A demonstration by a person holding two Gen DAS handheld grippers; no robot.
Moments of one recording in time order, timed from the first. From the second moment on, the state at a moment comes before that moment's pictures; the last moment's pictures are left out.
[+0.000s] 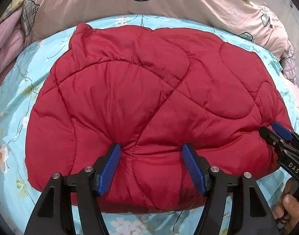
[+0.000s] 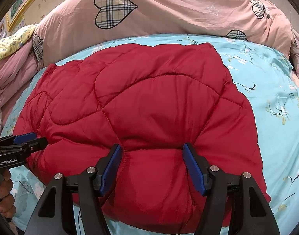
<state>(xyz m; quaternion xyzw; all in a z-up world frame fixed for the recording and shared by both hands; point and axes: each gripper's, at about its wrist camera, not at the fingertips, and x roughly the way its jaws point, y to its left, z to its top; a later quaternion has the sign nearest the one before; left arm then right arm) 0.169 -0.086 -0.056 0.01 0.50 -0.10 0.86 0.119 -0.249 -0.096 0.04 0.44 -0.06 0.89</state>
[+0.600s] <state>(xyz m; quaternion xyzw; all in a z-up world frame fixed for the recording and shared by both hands) 0.154 -0.108 -0.057 0.05 0.48 -0.05 0.88 0.124 -0.233 -0.059 0.02 0.41 -0.04 0.91</state>
